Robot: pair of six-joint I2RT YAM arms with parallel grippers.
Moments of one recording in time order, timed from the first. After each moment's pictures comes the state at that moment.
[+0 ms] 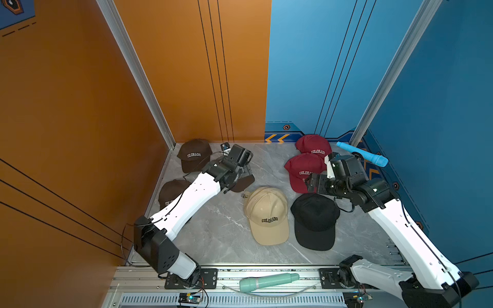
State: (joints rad) left arm -0.56 1.56 1.53 -0.85 -0.34 -0.81; right arm 0.44 1.16 1.34 -1.00 0.06 0.49
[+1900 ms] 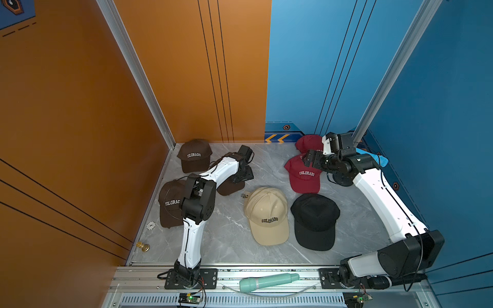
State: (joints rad) left arm -0.42 2.14 1.72 -0.82 -0.07 -0.69; right arm 0.24 1.44 1.50 -0.83 -0.09 0.45
